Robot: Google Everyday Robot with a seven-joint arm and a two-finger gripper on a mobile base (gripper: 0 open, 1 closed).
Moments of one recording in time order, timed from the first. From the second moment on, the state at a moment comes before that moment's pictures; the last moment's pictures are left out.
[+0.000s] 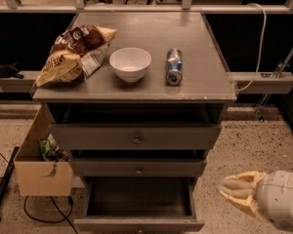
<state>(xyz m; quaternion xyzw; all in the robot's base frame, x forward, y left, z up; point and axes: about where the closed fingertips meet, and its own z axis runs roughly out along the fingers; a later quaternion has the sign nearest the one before) 0.336 -0.179 0.778 -0.46 0.79 0.13 0.38</state>
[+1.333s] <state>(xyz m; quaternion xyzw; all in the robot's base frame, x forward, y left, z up) 0.371 -0.236 0.708 -0.49 0.76 0.05 0.42</state>
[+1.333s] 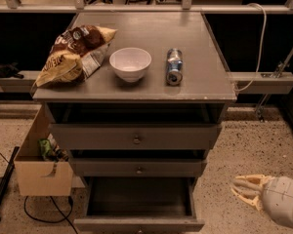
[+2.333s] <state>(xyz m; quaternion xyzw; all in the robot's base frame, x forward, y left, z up) 0.357 -0.195 0.632 -0.54 0.76 0.04 0.36</state>
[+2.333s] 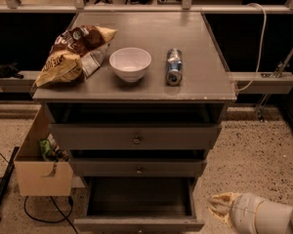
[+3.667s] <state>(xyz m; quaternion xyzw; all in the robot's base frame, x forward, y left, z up) 0.350 -0.168 0.505 -0.53 0.79 0.06 0.31</state>
